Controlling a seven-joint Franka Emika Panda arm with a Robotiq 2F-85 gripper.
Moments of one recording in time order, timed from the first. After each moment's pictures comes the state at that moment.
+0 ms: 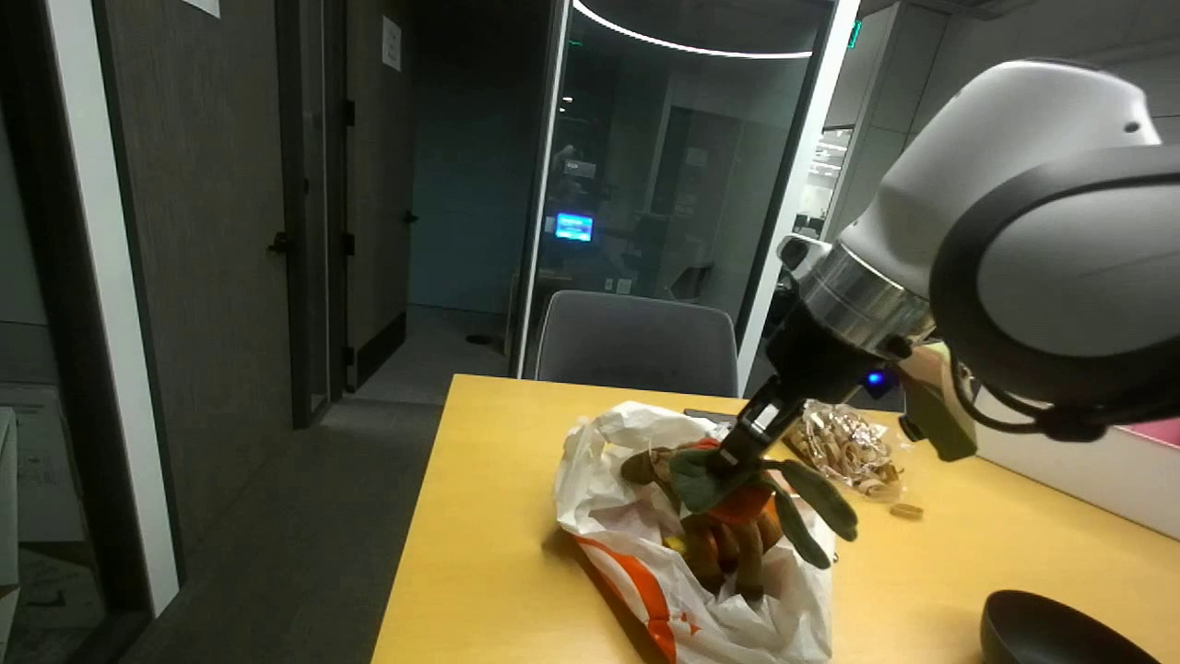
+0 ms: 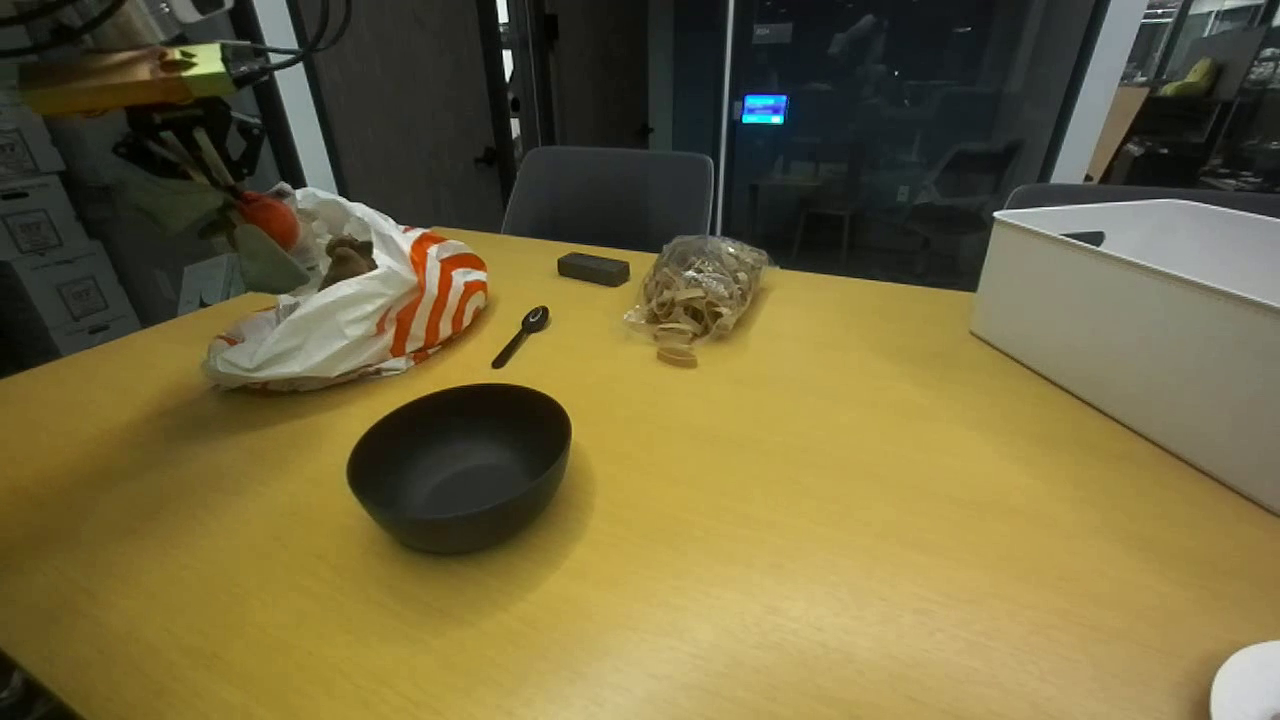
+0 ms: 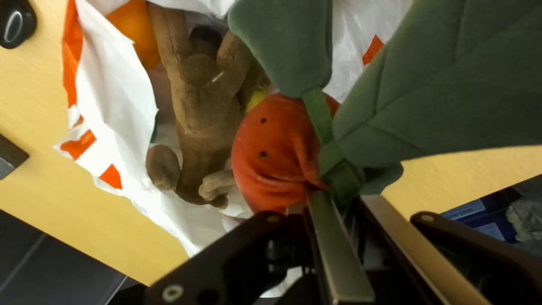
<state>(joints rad) 0.42 -0.16 0.18 -2.34 0.03 2.57 -0.34</state>
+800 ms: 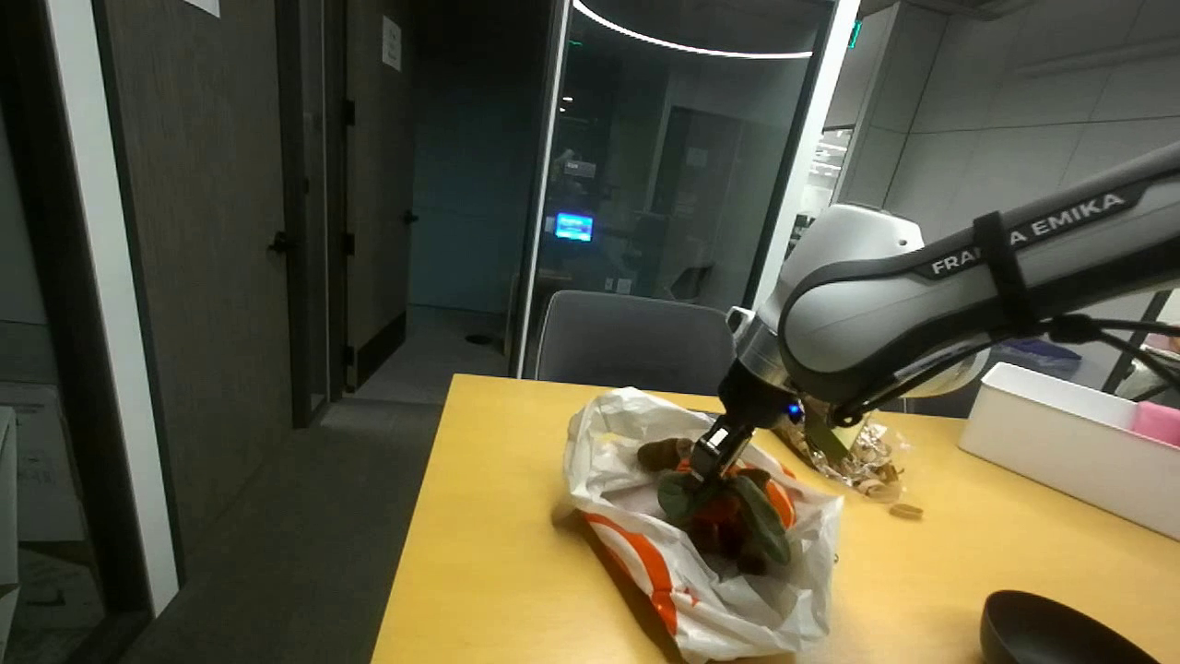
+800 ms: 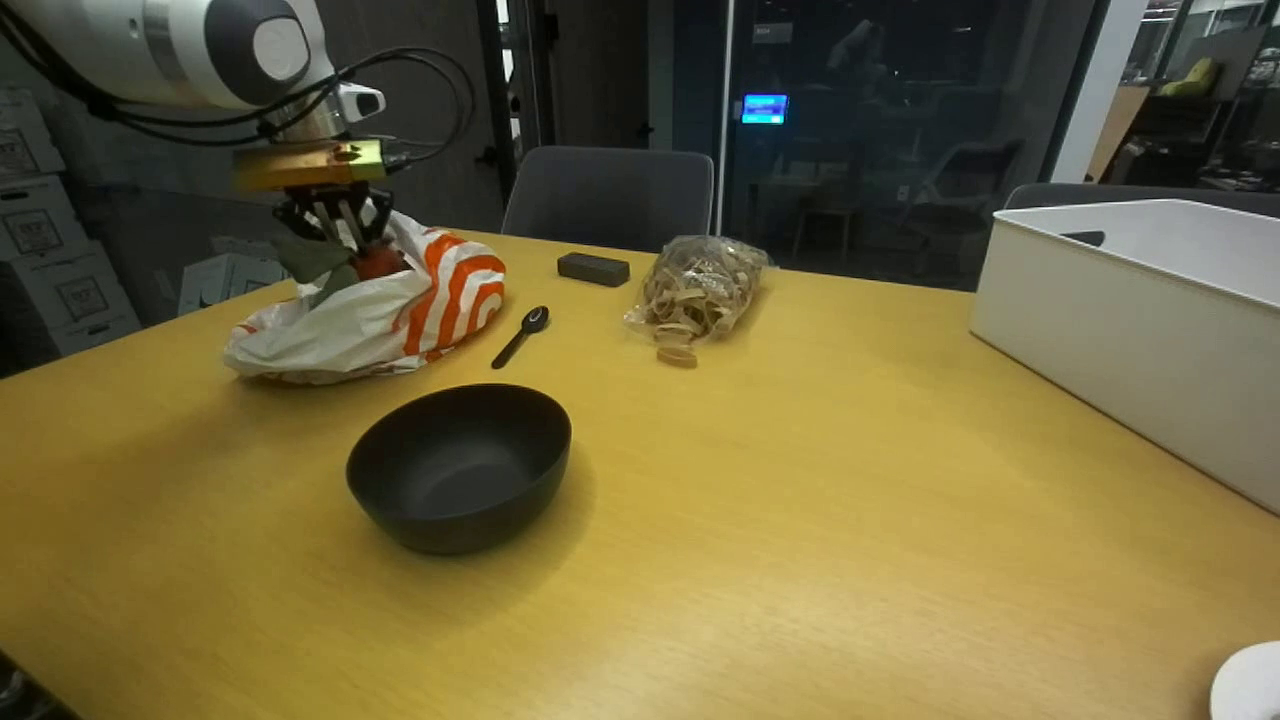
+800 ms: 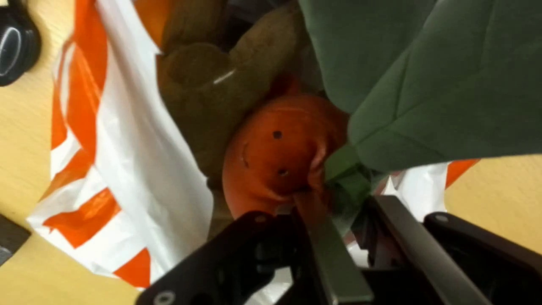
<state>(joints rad) 0.27 0.24 0.19 -2.05 0.01 2.55 -0.38</state>
